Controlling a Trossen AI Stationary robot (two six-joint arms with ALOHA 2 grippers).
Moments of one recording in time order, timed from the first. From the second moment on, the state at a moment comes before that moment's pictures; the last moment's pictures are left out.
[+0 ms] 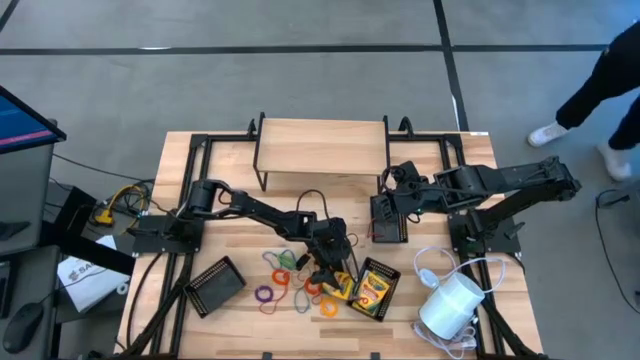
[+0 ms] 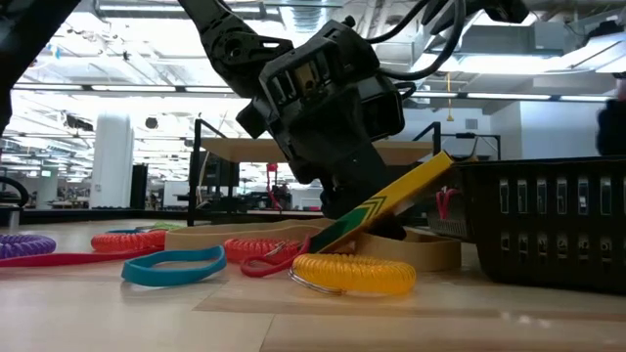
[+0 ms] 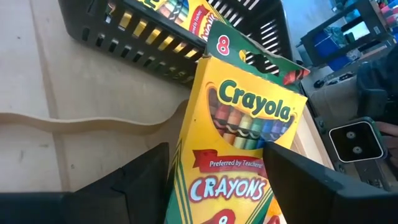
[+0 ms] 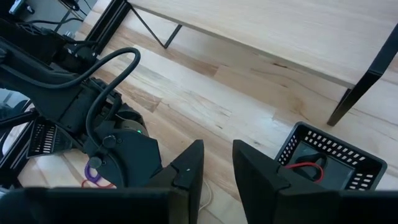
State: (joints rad) left arm -0.09 2.16 1.27 0.11 0.64 -0.20; right arm 0.20 1.28 1.36 -1.02 0.49 1.14
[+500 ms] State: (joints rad) left arm -0.09 2.16 1.27 0.11 0.64 -0.20; right arm 0.20 1.28 1.36 -1.02 0.50 1.14
